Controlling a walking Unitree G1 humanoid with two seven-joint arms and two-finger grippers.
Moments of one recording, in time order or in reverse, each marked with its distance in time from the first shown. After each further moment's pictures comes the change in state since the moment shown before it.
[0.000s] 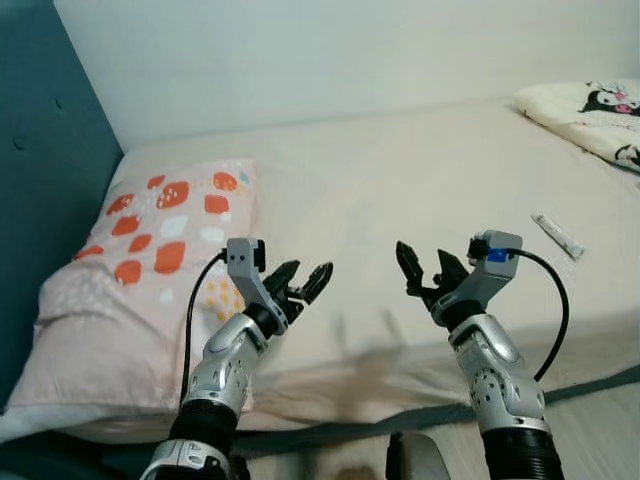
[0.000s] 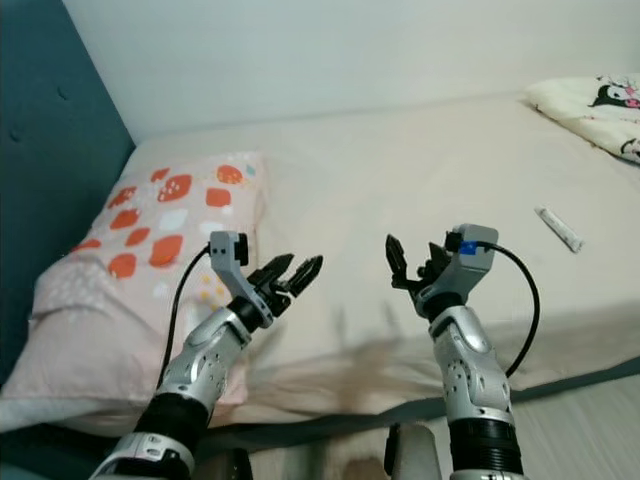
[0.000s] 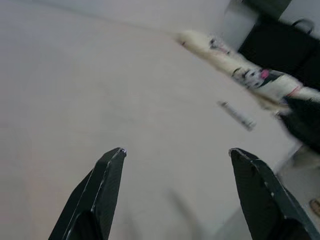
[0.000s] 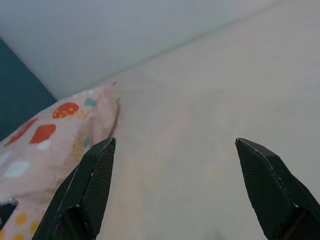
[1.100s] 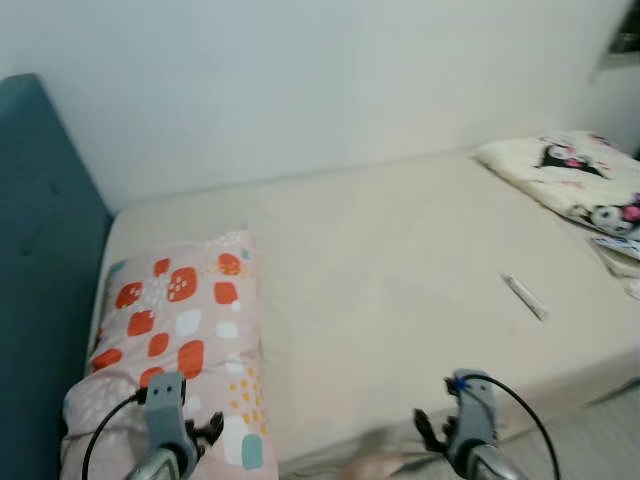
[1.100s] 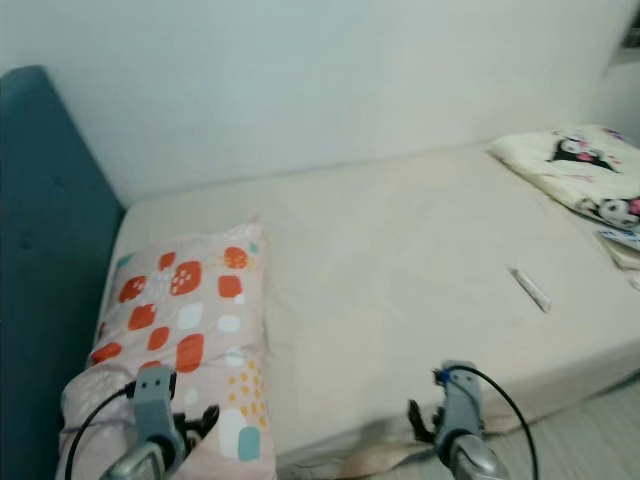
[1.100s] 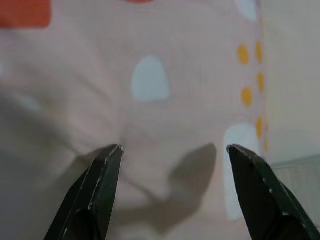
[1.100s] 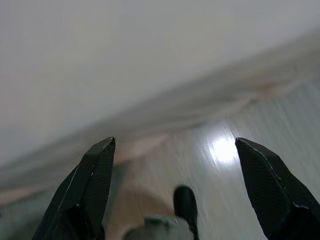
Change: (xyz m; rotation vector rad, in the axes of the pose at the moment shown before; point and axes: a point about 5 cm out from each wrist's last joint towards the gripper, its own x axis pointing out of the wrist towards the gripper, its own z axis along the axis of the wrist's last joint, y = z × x) left arm -0.166 0.085 -0.113 0.007 0.569 0.701; right arm -0.125 -0.093 -0.154 -0.163 0.726 -0.370
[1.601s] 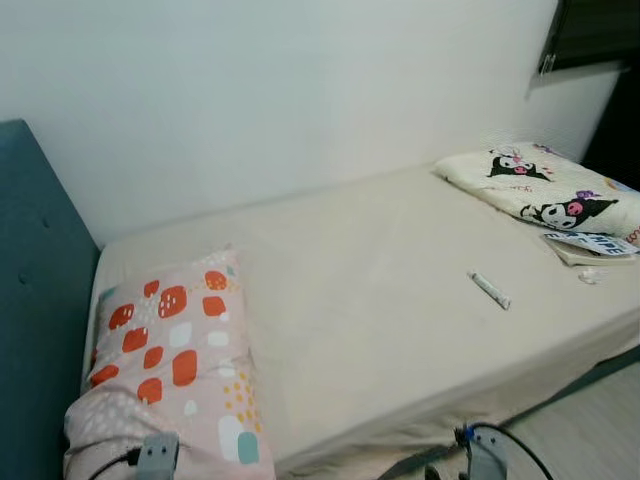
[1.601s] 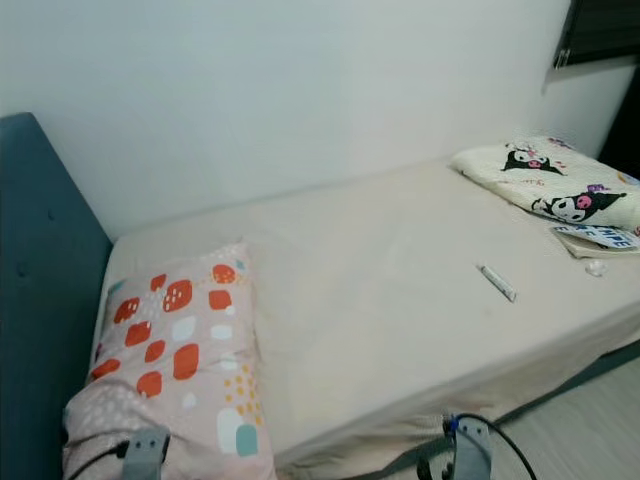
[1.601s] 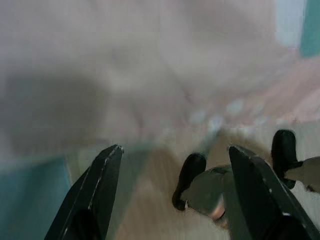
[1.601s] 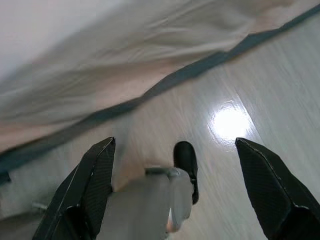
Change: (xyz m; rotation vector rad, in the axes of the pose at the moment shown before) left arm -0.028 0.023 -0.063 0.128 0.274 0.087; right arm -0.018 -0.002 -0.060 0.018 0.166 -0.041
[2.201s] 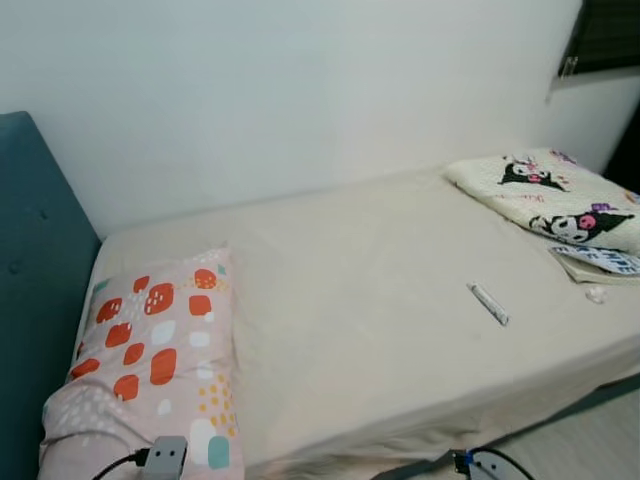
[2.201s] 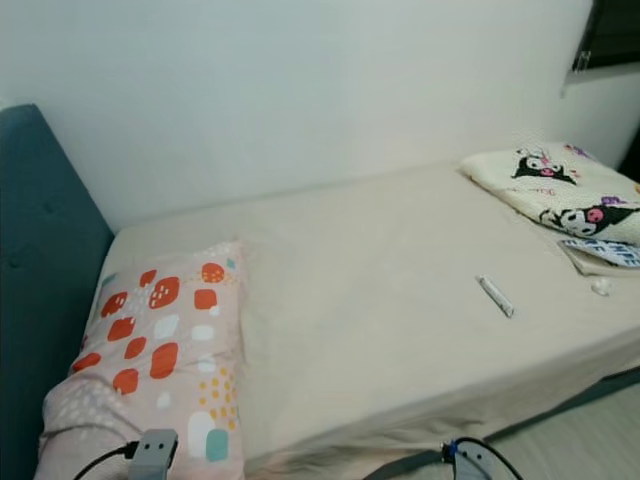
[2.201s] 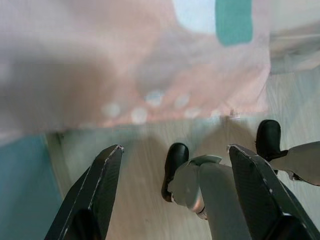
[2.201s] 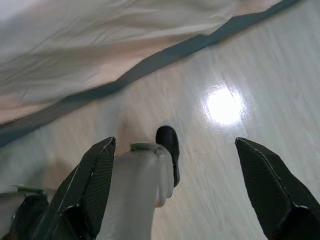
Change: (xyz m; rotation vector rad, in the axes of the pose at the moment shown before) left arm 0.002 -0.003 0.002 0.051 0.029 -0.010; right arm -0.004 0.006 -0.024 0.008 0.090 -0.004
